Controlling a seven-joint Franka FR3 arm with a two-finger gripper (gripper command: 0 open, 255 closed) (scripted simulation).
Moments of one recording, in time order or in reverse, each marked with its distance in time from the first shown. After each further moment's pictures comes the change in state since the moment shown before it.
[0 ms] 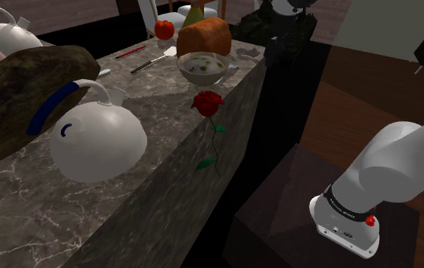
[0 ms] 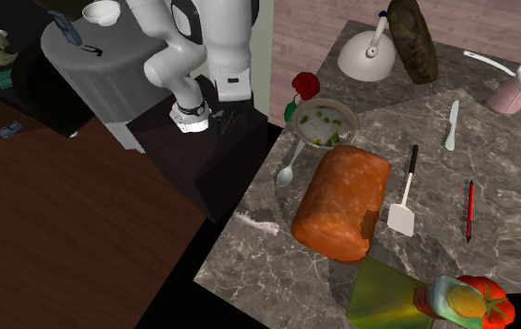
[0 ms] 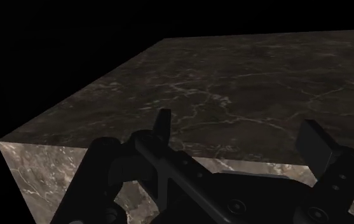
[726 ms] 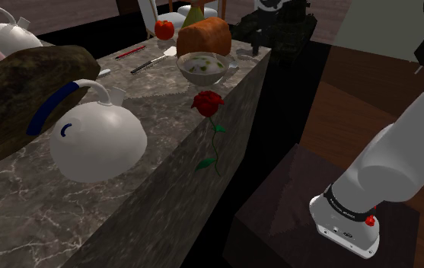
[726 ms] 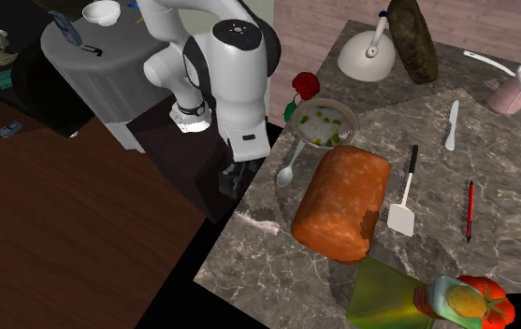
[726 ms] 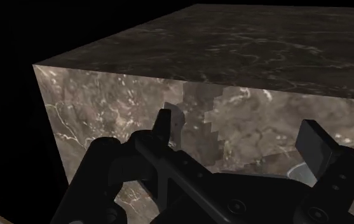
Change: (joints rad) arm -0.021 0.376 -0.102 0.324 0.053 0.132 -0.224
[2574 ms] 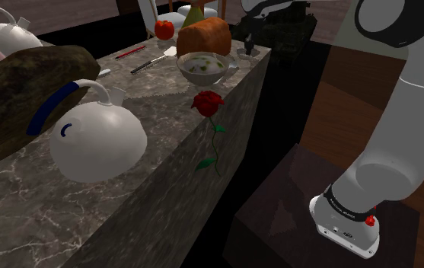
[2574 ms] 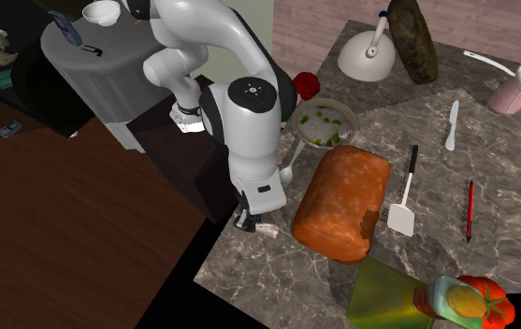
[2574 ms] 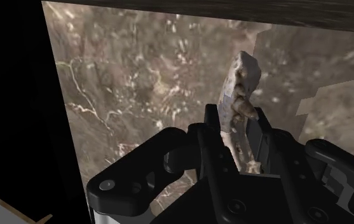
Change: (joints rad) arm -0.048 0.268 -0.019 0.219 0.087 0.086 -0.129
